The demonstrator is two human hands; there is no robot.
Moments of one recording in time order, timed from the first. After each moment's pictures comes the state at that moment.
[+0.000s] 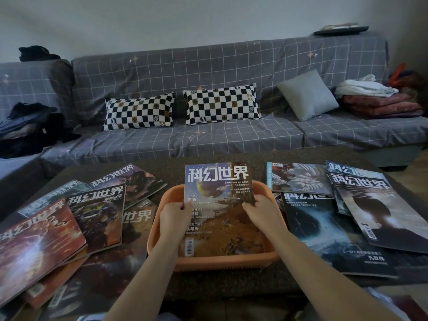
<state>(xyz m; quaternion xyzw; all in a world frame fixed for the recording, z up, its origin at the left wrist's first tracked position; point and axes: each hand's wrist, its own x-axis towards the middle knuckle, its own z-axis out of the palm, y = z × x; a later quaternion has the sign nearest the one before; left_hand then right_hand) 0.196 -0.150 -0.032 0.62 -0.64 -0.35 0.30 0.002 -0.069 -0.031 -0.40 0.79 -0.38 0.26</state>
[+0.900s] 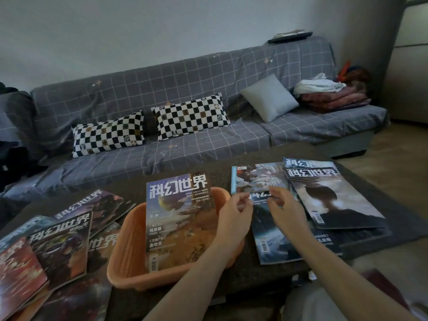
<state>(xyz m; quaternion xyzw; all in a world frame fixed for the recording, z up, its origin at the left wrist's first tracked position) 0.029 -0.038 -0.010 0.38 -0.76 -0.45 0.27 -0.087 0.036 -0.024 -0.34 0.77 -0.52 0.12</state>
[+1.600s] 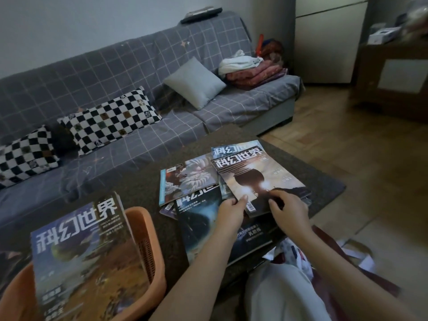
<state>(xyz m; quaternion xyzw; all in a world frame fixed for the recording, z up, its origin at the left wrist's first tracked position) -0.142 0.015 -0.075 0.42 -0.71 -0.56 0.10 -0.216 0.138 -0.094 -0.22 0.88 -0.42 0.02</state>
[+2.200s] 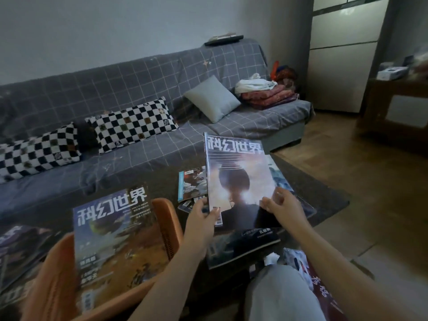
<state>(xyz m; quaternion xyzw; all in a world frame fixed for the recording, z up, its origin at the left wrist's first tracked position) -0.021 -0.005 -0.015 0.37 -0.68 -0.59 0.22 -0.177 0.131 -0.035 -0.19 0.81 -0.53 0.17</state>
